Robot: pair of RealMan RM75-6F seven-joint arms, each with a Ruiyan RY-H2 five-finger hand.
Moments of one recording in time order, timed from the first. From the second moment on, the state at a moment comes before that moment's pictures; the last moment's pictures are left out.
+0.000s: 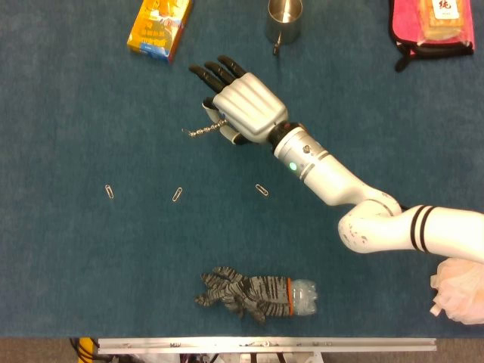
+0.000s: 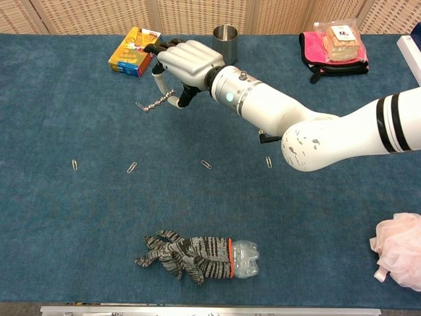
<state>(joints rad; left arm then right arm) 0.10 -1.10 0.01 -1.42 1.42 1.50 -0.17 1.12 -1.85 0.29 -1.16 -1.10 0.76 -0.38</state>
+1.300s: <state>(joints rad) -0.10 -1.02 -0.03 -1.63 1.66 1.44 -0.18 0.66 -1.25 0.04 -1.75 -1.10 1.21 -0.53</state>
